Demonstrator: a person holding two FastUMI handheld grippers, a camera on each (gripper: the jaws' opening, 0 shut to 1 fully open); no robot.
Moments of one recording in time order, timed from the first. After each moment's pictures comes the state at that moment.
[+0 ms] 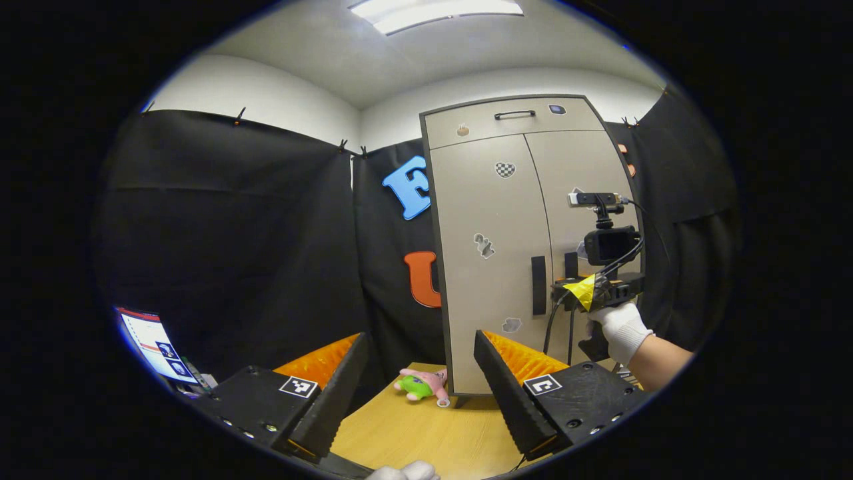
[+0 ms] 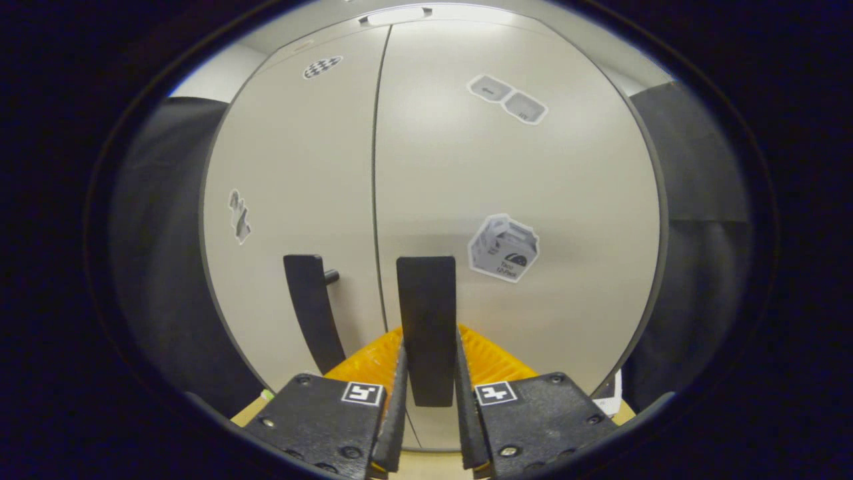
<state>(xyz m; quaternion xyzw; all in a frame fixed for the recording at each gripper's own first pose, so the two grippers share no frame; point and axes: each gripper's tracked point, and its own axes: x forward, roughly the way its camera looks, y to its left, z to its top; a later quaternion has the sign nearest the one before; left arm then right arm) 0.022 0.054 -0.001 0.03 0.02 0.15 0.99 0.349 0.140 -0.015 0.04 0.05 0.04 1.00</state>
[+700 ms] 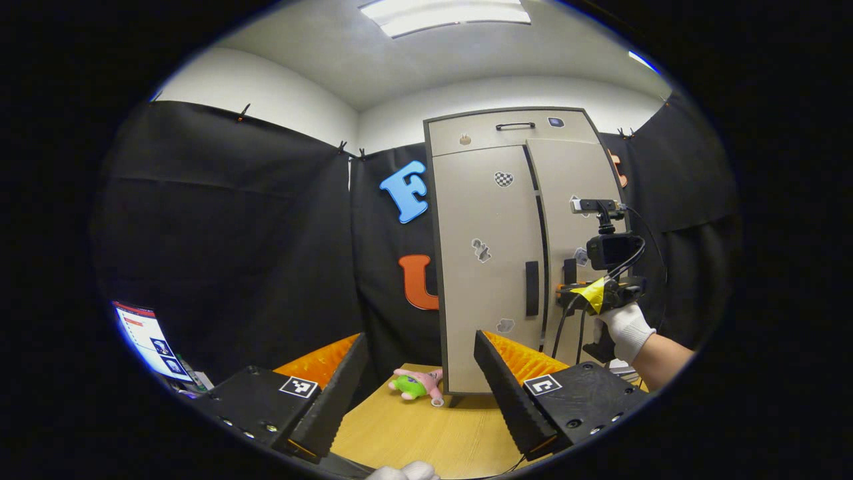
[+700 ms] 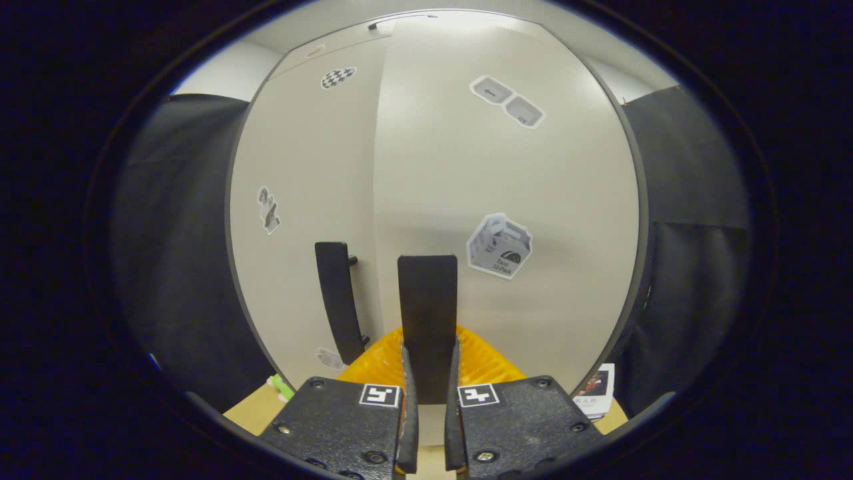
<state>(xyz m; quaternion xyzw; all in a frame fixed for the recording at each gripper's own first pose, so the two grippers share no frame) -0.006 0.065 0.003 0.02 0.01 0.12 0.99 0.296 0.130 -0.017 0.02 0.06 0.06 1.00</state>
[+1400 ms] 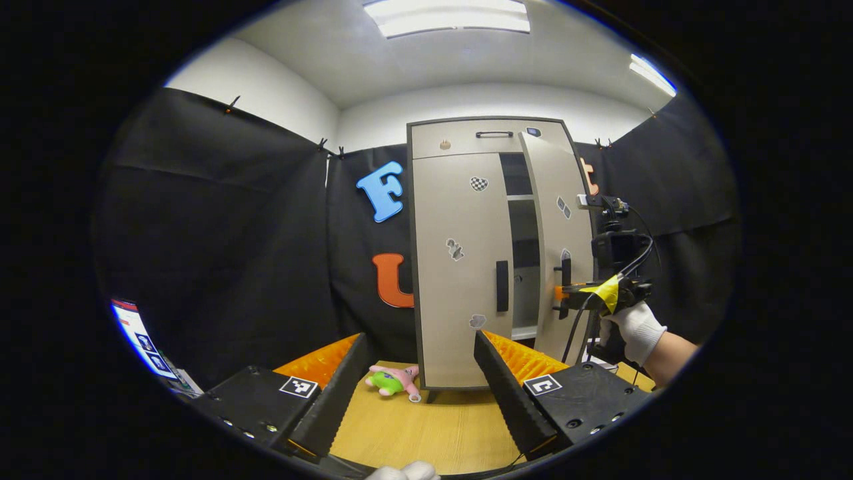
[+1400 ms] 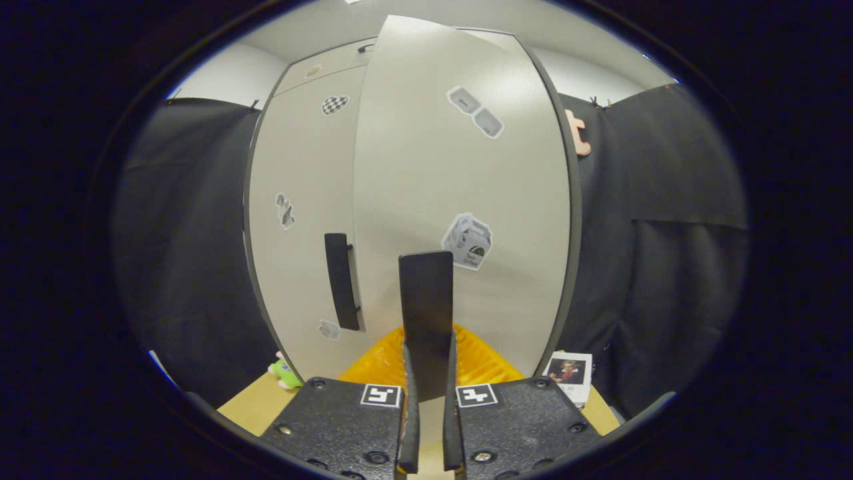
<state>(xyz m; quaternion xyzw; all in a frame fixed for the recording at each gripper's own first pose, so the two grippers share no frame) -0.030 0.050 -0.002 0.00 0.01 0.05 1.00 0.221 0.085 -0.021 0.02 0.06 0.04 1.00</state>
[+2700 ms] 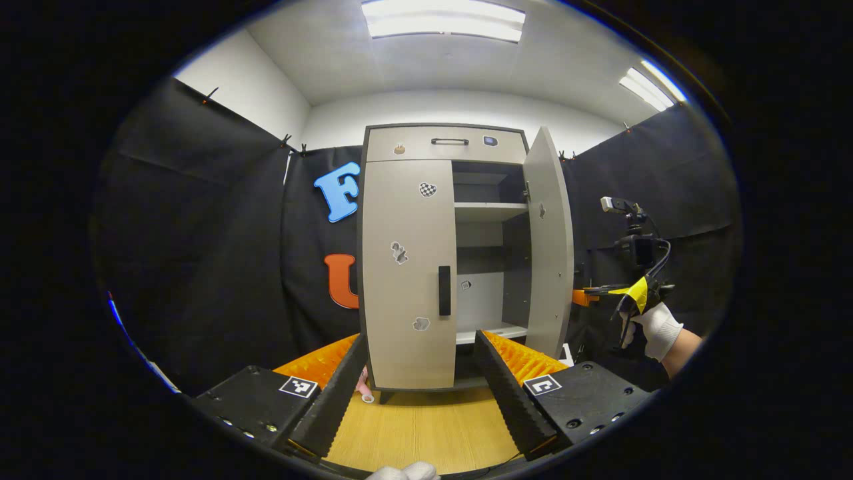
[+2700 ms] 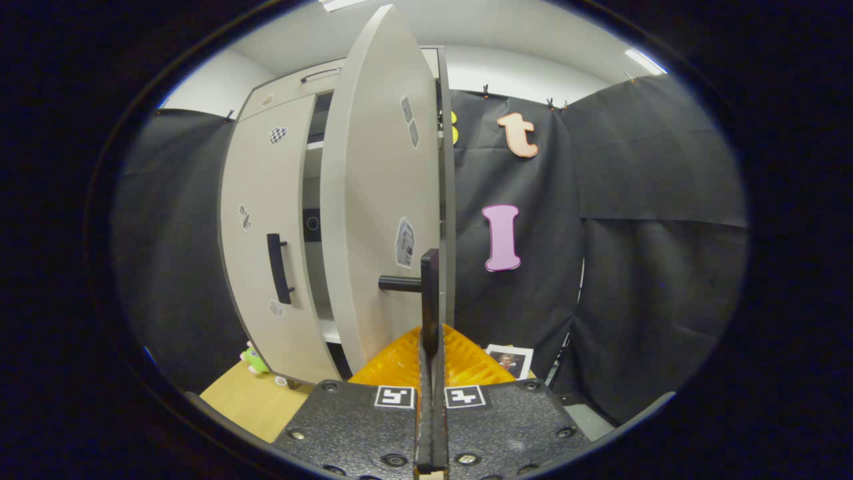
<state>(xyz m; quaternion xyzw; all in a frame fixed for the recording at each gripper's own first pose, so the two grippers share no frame) -0.023 -0.040 0.007 -0.02 -0.01 -0.04 1.00 0.149 -0.065 -0.024 0.03 0.06 0.00 1.00</state>
